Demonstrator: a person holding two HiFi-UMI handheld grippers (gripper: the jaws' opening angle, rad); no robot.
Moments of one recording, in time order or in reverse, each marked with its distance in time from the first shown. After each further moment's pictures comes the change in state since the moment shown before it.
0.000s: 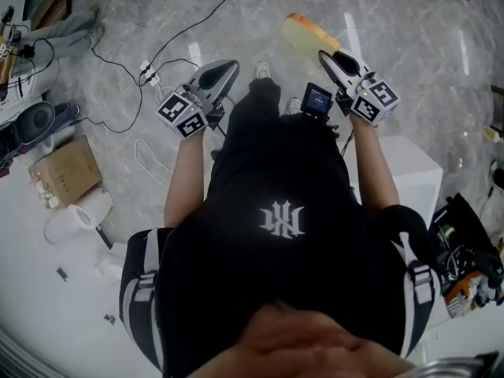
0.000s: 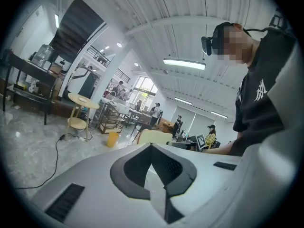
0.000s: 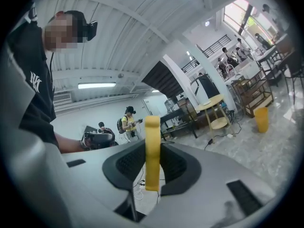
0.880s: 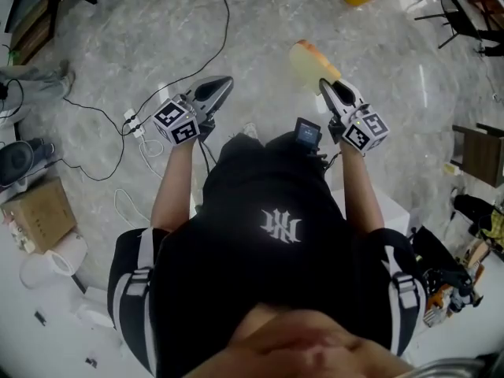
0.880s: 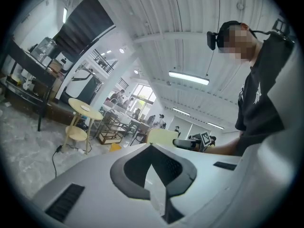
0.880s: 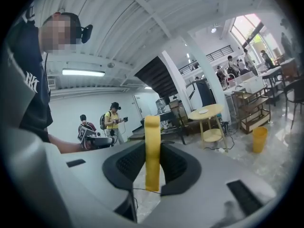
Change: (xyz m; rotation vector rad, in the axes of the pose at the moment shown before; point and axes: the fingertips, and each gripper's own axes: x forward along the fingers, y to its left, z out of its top) left arm 0.042 0.211 0.096 -0.041 -0.103 -0.092; right arm 0.156 -0.086 0.109 -0.100 0.039 -0.153
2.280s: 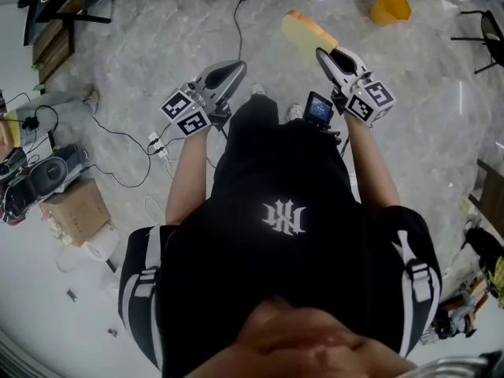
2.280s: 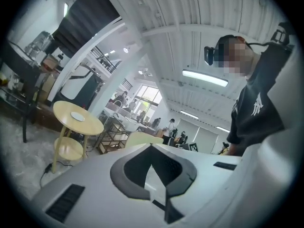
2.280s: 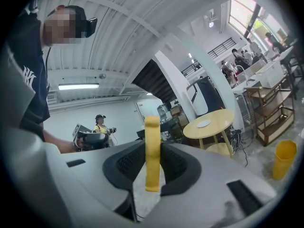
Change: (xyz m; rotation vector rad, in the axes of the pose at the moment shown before) left arm 0.270 0.174 0.158 -0.015 -0.013 0.032; right arm 0.208 -0.281 0.148 0.045 -0.071 0.135
